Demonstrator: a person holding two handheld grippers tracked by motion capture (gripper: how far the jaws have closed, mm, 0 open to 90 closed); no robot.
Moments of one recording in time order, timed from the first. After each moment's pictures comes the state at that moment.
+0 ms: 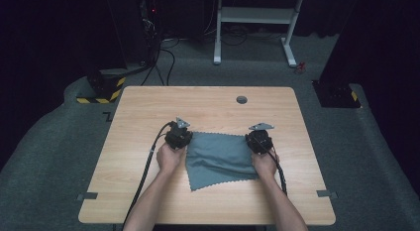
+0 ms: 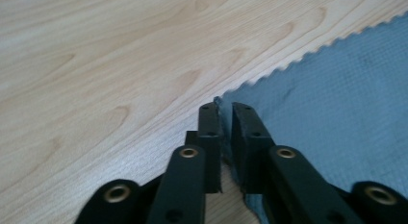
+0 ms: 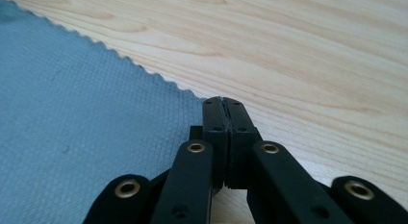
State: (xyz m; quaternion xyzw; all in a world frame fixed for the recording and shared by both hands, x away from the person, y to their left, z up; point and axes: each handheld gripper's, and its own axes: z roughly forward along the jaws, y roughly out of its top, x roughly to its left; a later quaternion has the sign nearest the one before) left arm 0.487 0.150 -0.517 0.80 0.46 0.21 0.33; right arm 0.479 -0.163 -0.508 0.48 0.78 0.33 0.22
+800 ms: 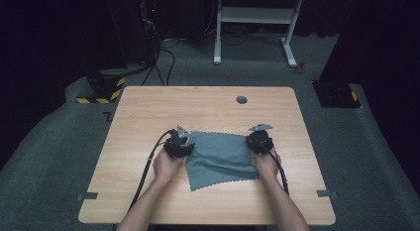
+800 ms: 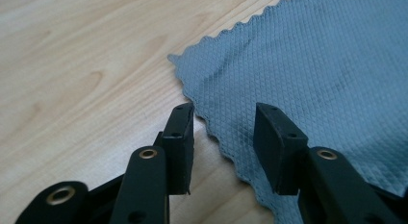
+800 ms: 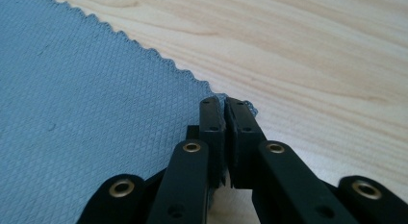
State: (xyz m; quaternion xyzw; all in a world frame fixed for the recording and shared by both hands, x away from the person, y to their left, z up) left arm 0.457 0.146 -0.515 0.82 0.42 0.22 0.31; right arm 0.484 -0.167 -0.516 0.47 0.80 0.31 0.22
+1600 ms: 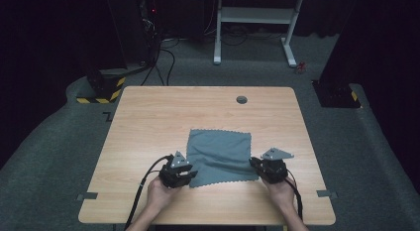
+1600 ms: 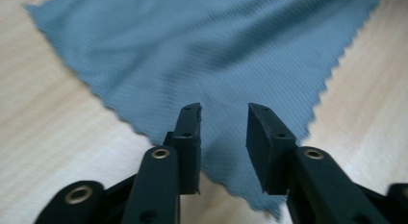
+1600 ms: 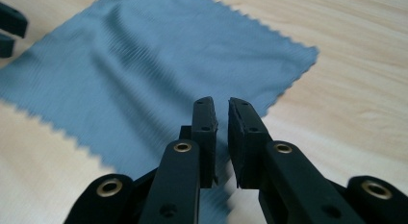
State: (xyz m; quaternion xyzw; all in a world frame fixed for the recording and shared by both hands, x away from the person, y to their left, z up) left arm 0.349 0.141 -0.503 0.85 0.35 0.14 0.36; right arm 0.371 -0.195 -0.487 0.38 0.82 0.39 0.18
